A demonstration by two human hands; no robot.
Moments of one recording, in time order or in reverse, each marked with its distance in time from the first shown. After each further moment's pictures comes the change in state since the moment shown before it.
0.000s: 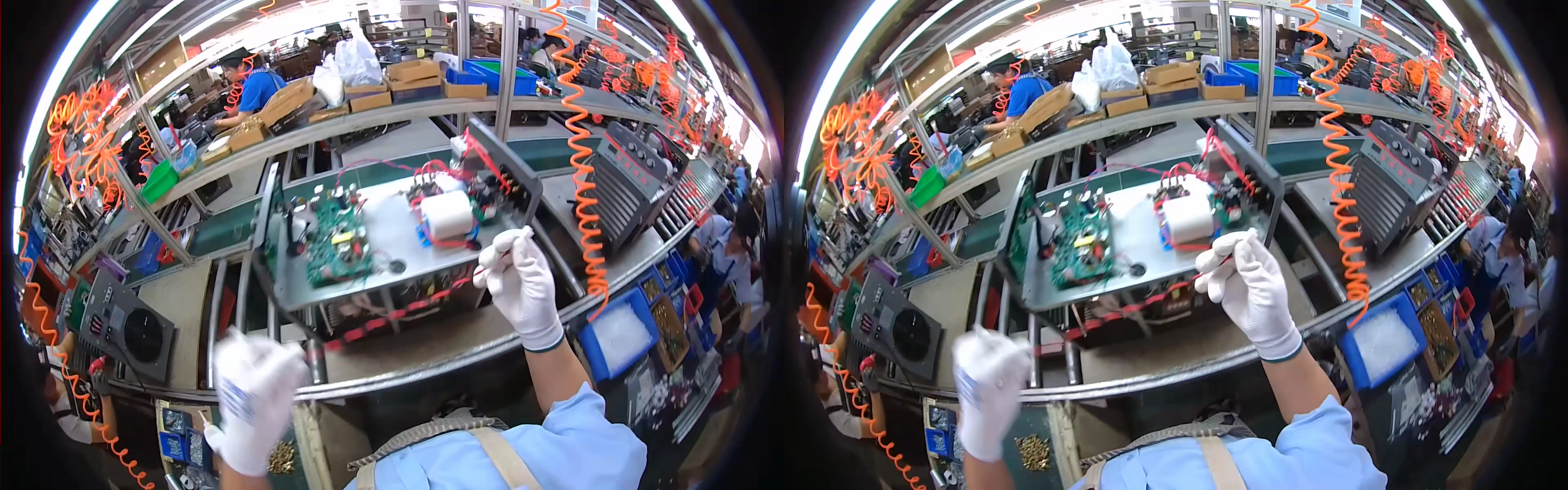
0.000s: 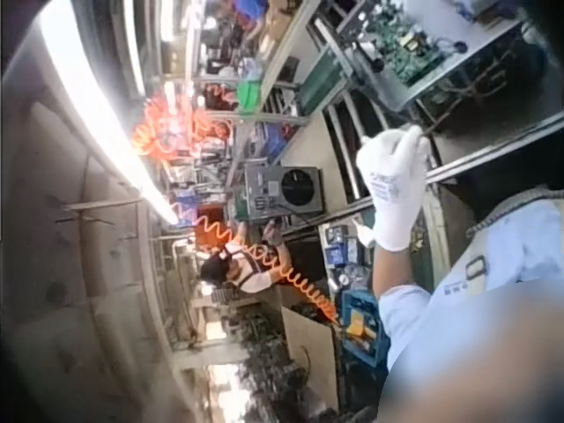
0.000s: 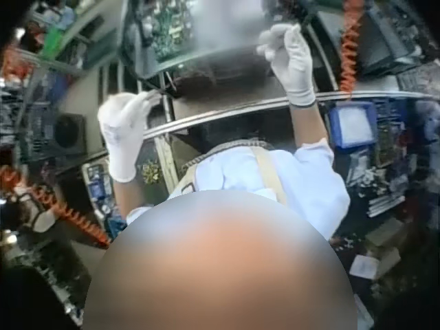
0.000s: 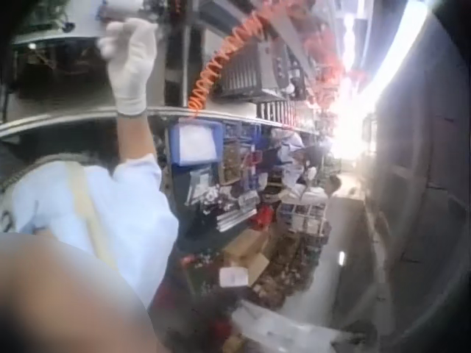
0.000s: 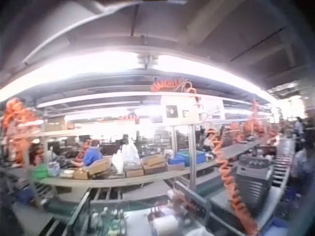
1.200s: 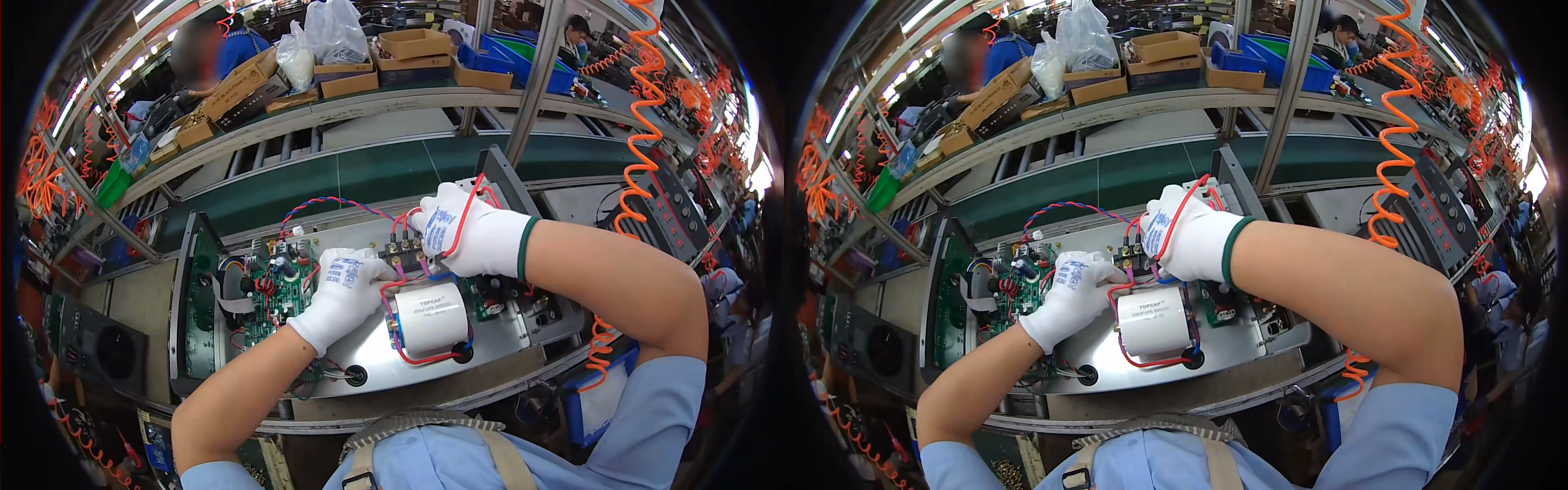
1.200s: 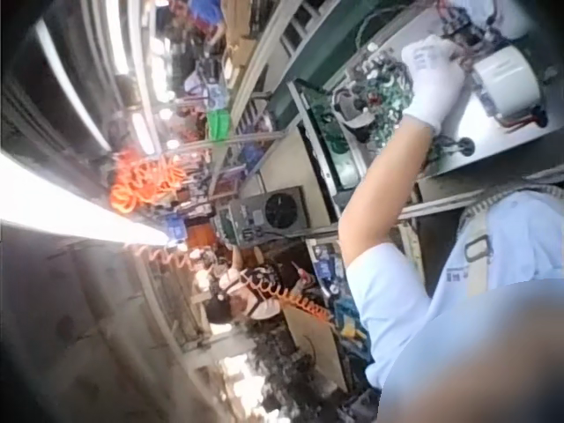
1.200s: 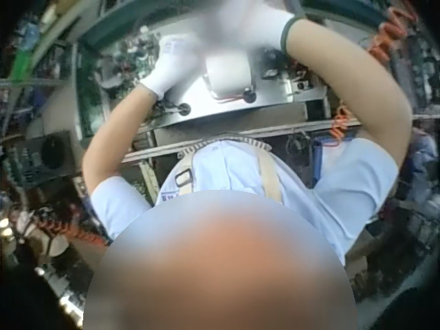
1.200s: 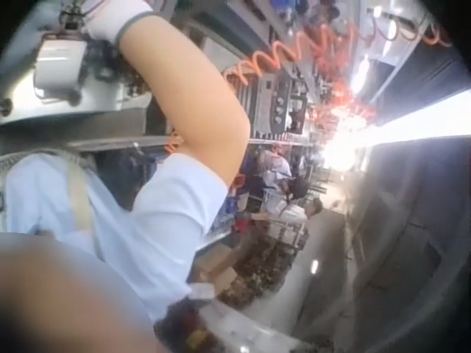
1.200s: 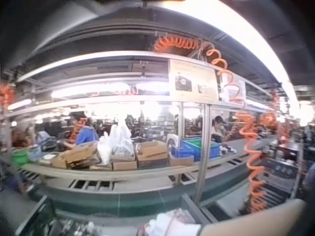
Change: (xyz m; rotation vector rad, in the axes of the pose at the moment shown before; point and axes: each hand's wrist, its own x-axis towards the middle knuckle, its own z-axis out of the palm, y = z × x) left_hand 0.250 -0.059 0.281 -0.244 -0.340 0.062; right_hand 0.285 0.018 -0.037 -2.581 -1.645 0.209
